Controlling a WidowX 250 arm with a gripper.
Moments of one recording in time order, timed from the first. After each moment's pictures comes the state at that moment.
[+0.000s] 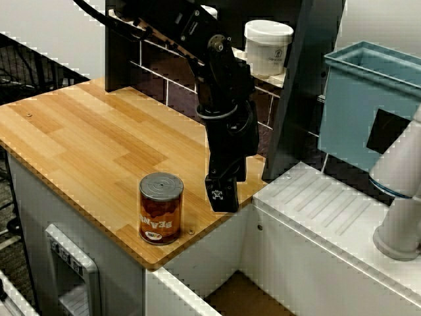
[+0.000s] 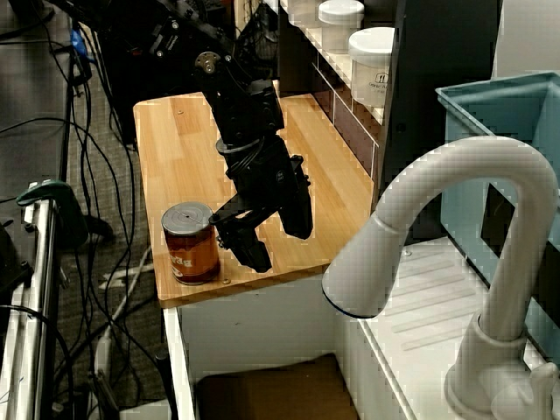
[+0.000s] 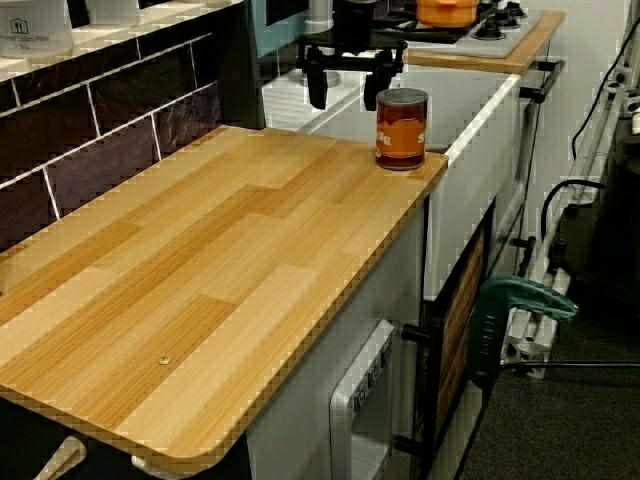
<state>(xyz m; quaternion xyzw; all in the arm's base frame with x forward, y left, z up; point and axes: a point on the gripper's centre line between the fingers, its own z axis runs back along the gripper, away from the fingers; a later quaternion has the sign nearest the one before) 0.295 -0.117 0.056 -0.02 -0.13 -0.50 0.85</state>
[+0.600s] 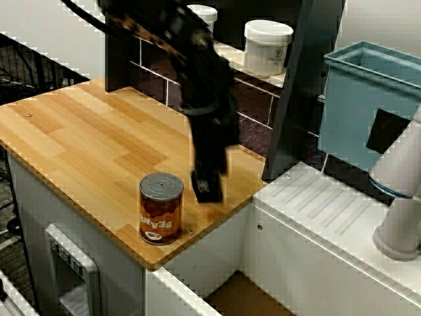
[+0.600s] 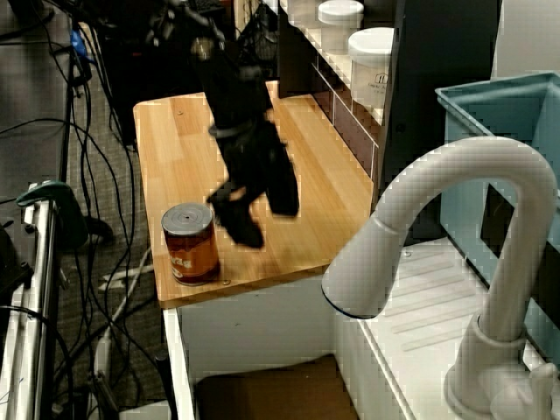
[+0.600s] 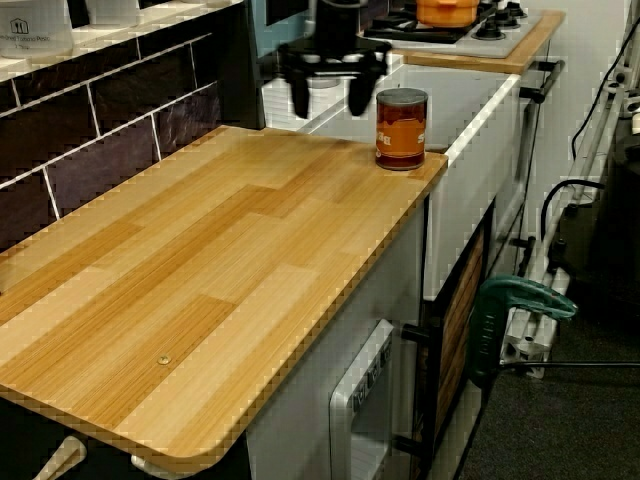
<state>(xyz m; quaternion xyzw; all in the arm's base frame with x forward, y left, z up) 0.297 -0.081 0.063 -0.03 -0.14 -0.44 0.89</state>
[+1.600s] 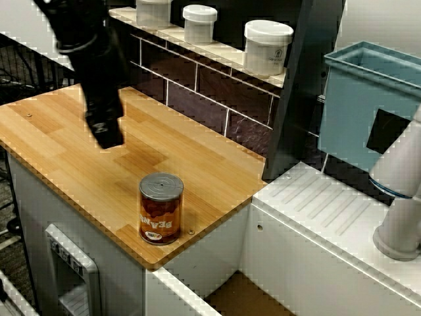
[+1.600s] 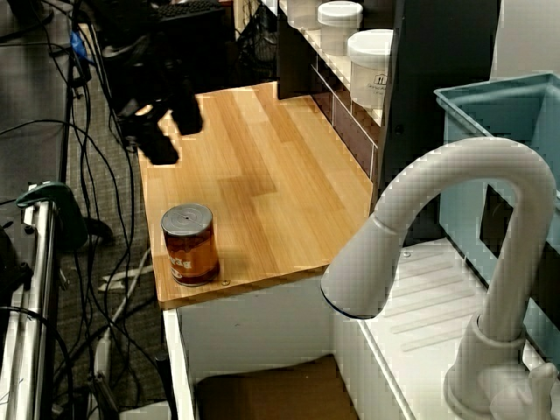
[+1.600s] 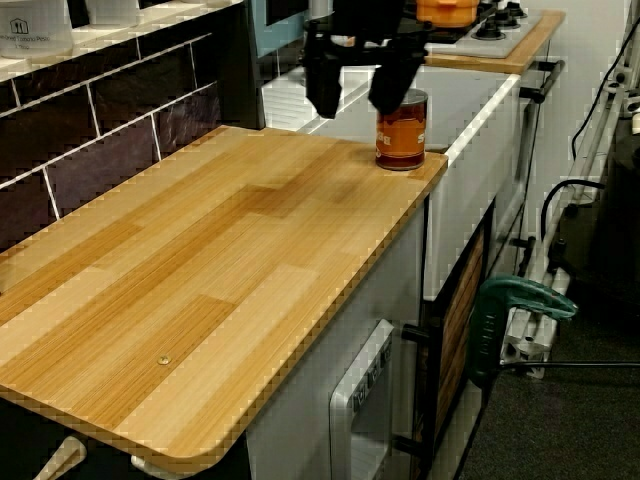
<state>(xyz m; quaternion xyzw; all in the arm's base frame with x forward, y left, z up) 0.229 0.013 0.101 0.01 -0.17 -0.34 0.93</state>
